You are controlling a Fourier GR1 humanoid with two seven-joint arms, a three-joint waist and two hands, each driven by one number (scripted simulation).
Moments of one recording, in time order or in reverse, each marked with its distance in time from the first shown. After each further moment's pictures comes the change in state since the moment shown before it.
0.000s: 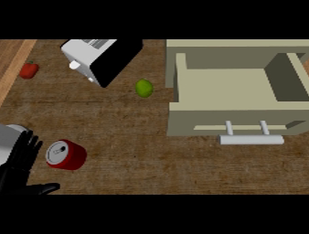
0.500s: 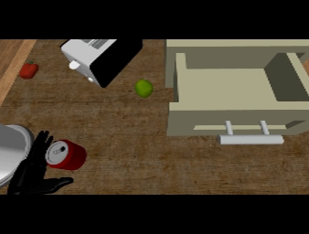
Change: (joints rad) left arm -0.117 0.012 -0.008 0.311 -0.037 -0.003 -0.160; right arm -0.010 0.007 -0.030 -0.015 -0.023 0.018 0.033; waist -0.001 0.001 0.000
